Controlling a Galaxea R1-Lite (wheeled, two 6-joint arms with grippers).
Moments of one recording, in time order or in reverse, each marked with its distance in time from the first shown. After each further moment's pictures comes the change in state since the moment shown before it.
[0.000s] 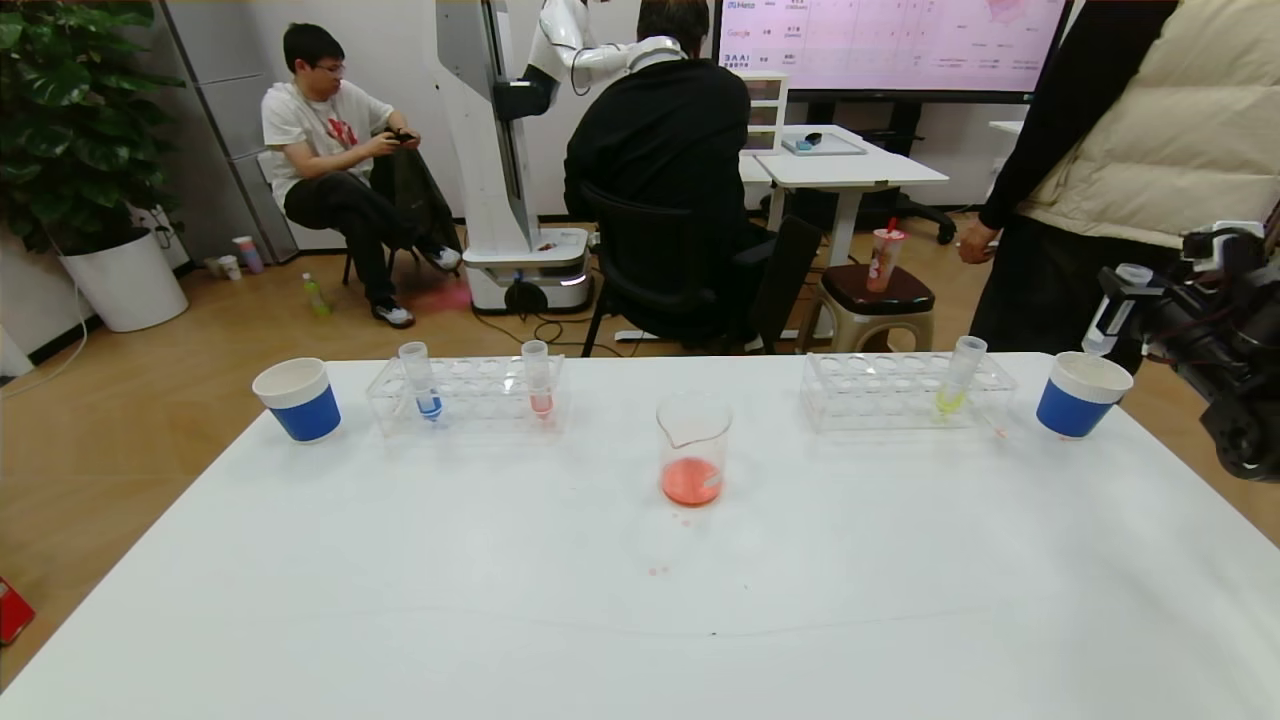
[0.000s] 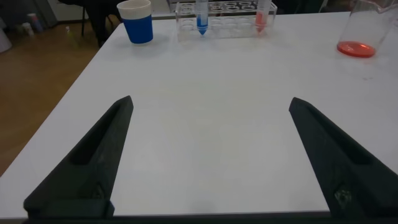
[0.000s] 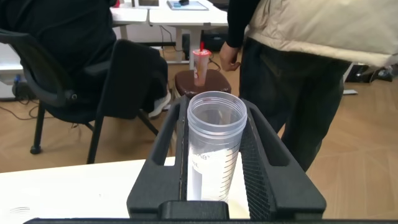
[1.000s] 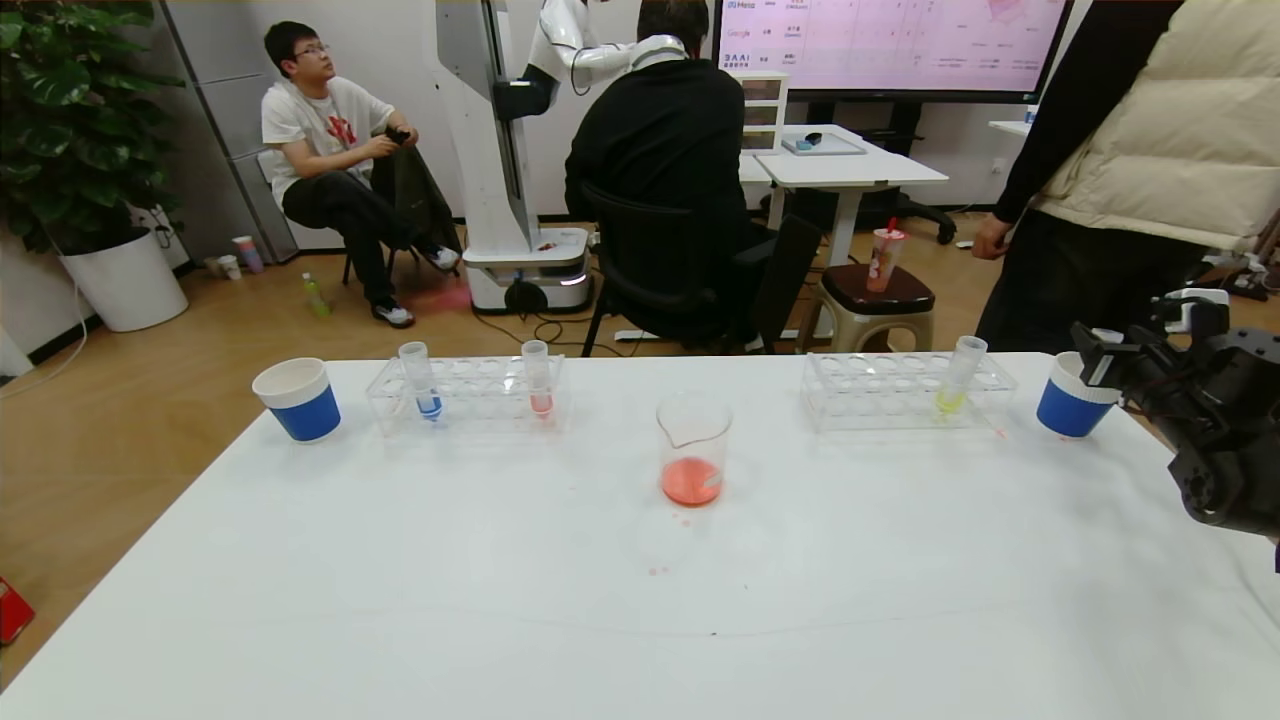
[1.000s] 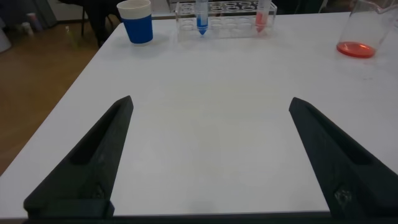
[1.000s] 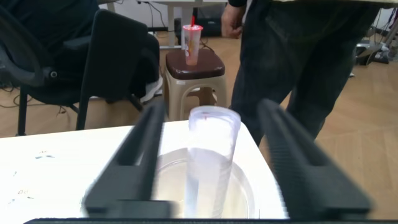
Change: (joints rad) left arm 0.000 0.000 0.000 0.000 0.000 0.000; right arm -0.034 0.167 0.025 -0.142 0.006 -0.002
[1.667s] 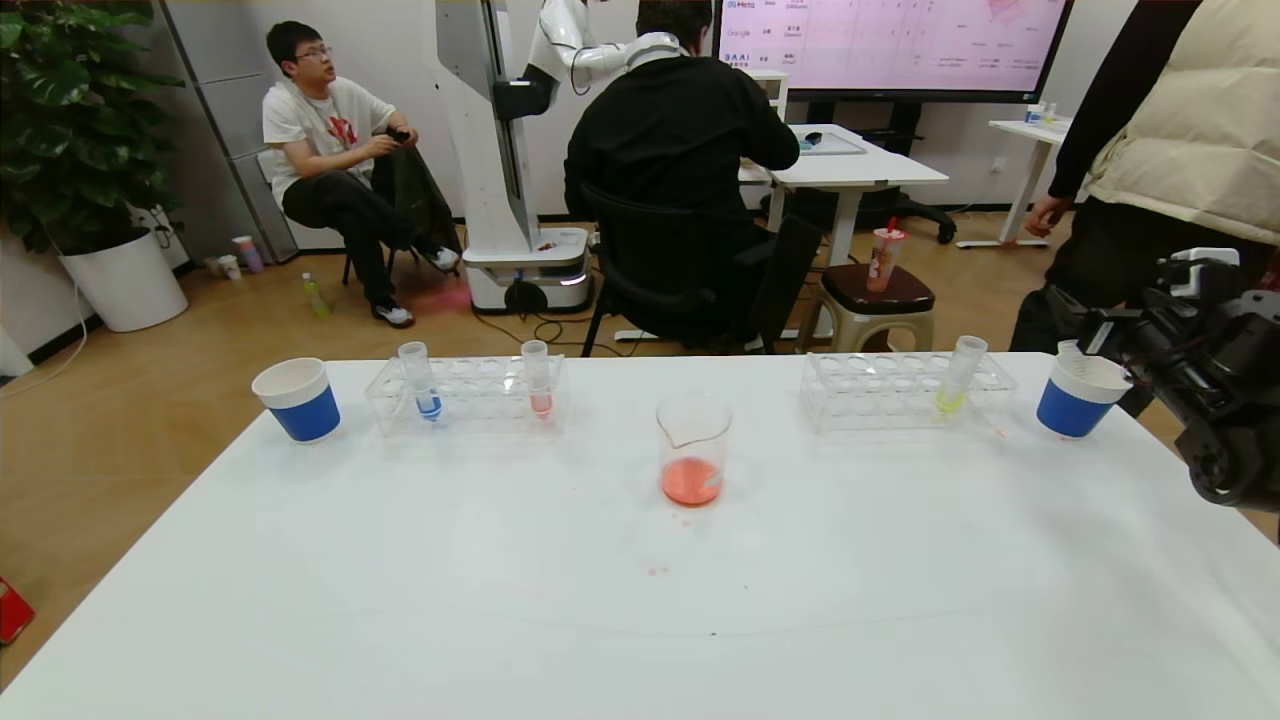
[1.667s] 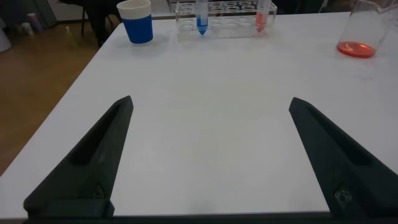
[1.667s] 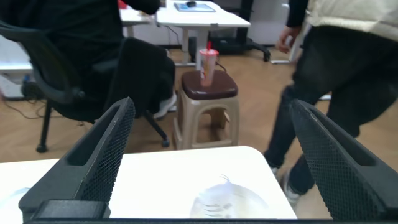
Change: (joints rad) left arm 0.000 0.000 0.000 0.000 0.000 0.000; right arm 0.066 -0.134 0.037 0.027 0.002 0.005
